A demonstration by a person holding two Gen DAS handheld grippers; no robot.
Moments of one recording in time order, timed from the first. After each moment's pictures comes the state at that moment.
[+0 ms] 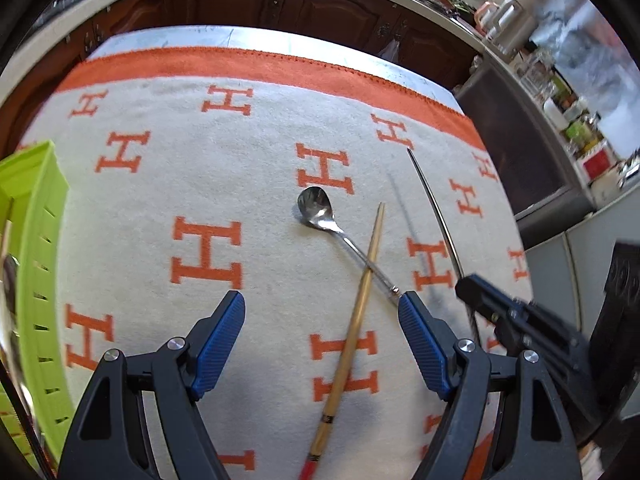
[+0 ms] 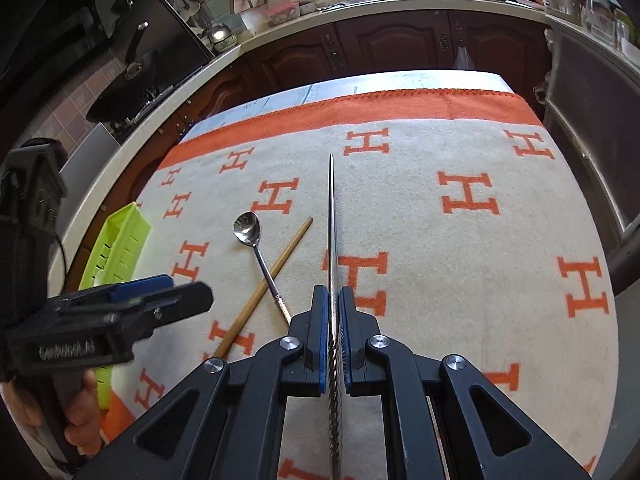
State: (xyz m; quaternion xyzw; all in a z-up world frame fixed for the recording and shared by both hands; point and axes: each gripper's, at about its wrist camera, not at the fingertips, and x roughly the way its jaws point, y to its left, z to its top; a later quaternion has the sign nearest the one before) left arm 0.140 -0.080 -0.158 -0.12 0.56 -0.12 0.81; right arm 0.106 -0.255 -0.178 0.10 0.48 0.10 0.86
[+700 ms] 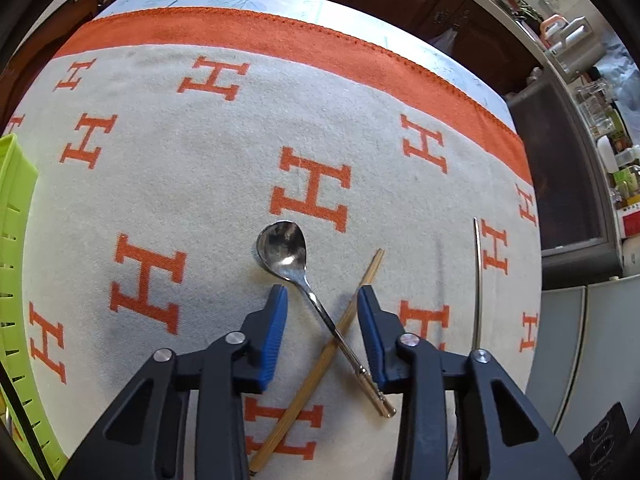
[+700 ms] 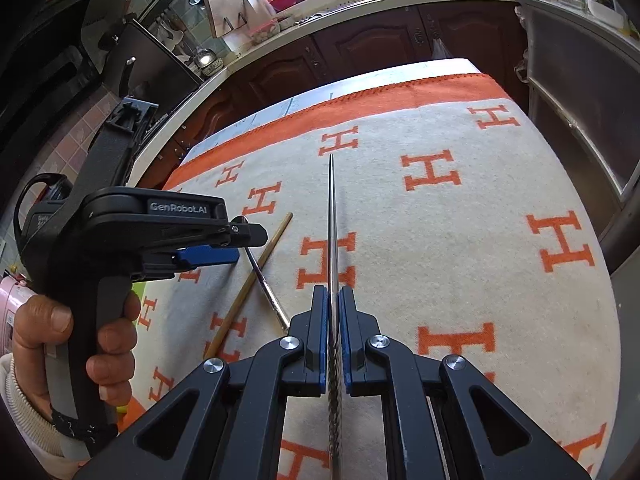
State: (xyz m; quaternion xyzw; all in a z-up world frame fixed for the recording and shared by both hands) left arm 0.203 -0.127 -0.181 -0.14 0.62 -0.02 0.77; right arm 0.077 -0.291 -0.180 0.16 0.47 0.09 0.86
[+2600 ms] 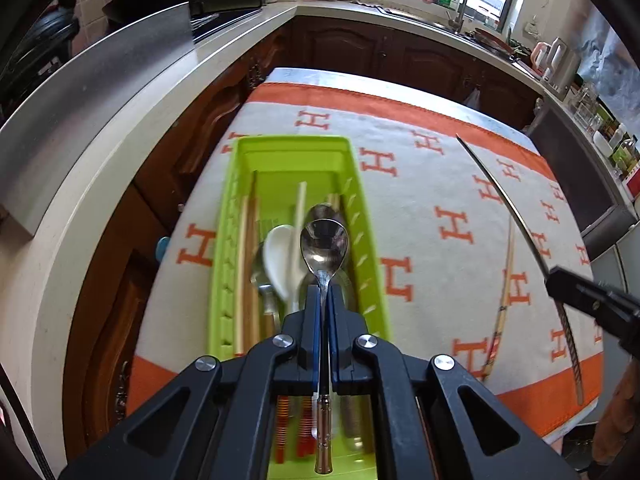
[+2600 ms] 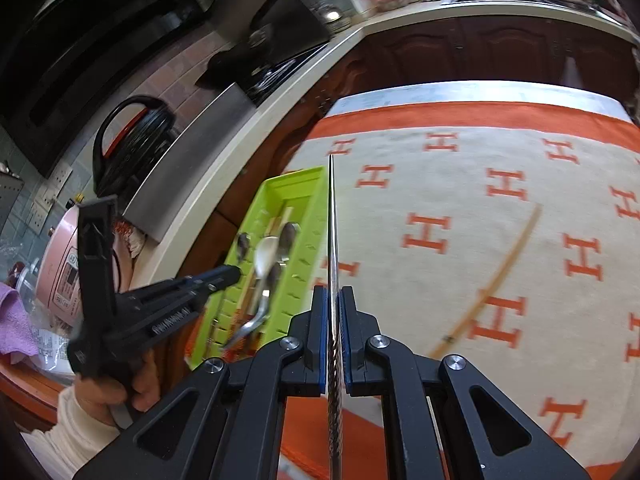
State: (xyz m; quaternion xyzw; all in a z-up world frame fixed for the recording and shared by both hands) left arm 0.037 0.114 -0.109 -0.05 0.50 0.01 0.87; right arm 0.047 -0.051 -0.094 0.11 0.50 0.26 0.82
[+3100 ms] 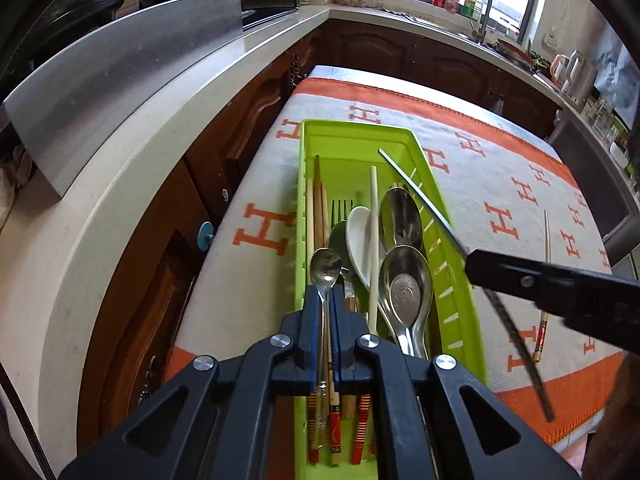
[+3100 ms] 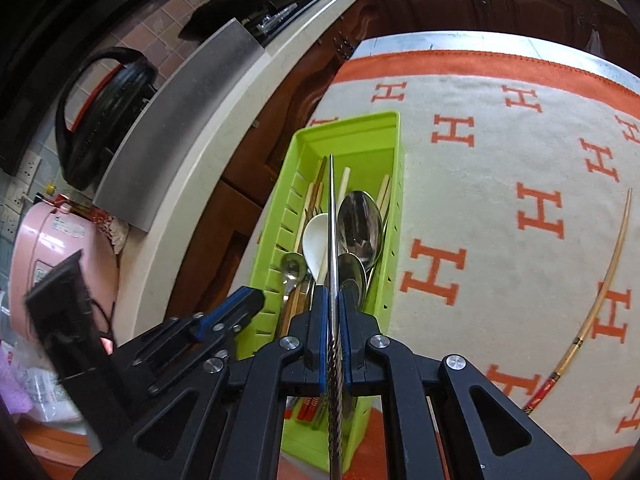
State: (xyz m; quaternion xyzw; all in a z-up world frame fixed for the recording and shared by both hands) left arm 0.018 0.159 -0.126 -0.06 0.48 0.04 0.87; right arm 0.084 0.076 -0.145 0.10 0.58 0.23 0.78
